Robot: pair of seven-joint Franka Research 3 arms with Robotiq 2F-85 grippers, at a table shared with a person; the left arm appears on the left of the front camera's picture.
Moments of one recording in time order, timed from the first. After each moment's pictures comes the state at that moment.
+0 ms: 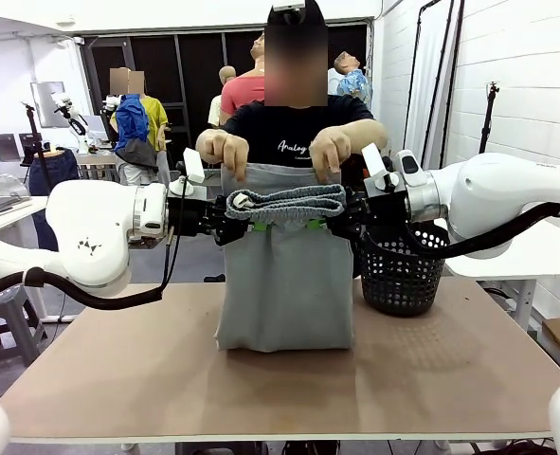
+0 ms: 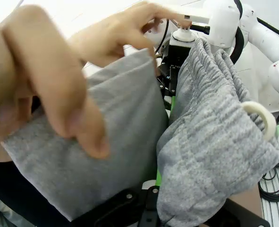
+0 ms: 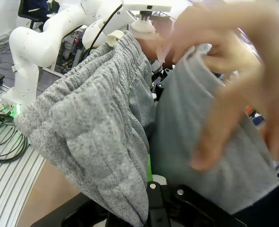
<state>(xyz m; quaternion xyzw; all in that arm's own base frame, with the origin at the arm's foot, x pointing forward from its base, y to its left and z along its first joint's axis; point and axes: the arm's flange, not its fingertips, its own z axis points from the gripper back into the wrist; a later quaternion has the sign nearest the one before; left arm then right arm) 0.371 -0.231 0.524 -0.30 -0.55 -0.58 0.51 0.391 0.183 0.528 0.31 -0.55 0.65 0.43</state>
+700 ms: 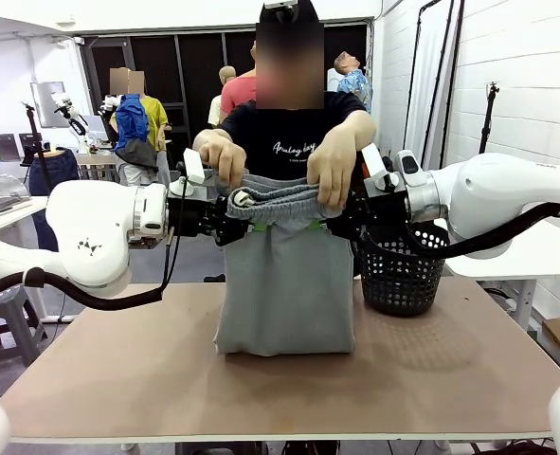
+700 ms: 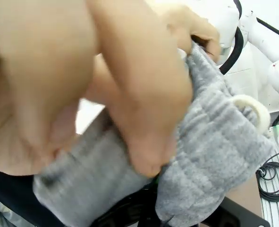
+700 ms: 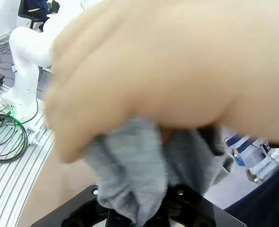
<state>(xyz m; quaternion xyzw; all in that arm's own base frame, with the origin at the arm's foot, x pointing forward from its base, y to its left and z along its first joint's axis) 0.370 -0.231 0.523 -0.30 -0.55 -0.58 0.51 0.390 0.183 0.528 0.31 -0.55 0.65 0.43</state>
